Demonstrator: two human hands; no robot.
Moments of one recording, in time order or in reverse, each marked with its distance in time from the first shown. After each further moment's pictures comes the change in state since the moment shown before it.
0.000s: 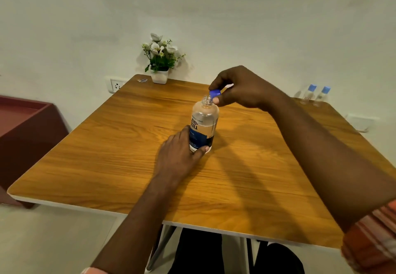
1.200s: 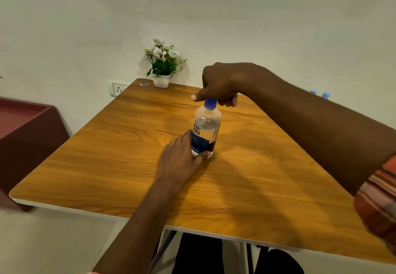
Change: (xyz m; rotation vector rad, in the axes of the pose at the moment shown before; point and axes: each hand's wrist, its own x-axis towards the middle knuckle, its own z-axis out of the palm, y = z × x) left_hand -0.001 0.001 -0.001 -0.044 0.010 0.009; right_hand 0.047 -0.053 0.005 -0.613 -0.255 0.166
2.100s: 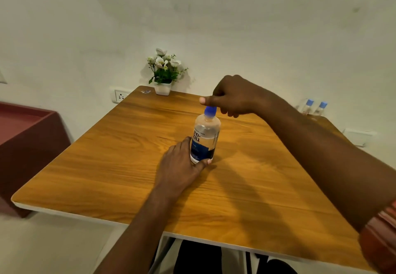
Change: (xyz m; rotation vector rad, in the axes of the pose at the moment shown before) left_hand 0.000 -0.004 0.004 0.020 0.015 -0.026; right_hand -0.032 0.020 0.015 0.256 0.196 -0.030
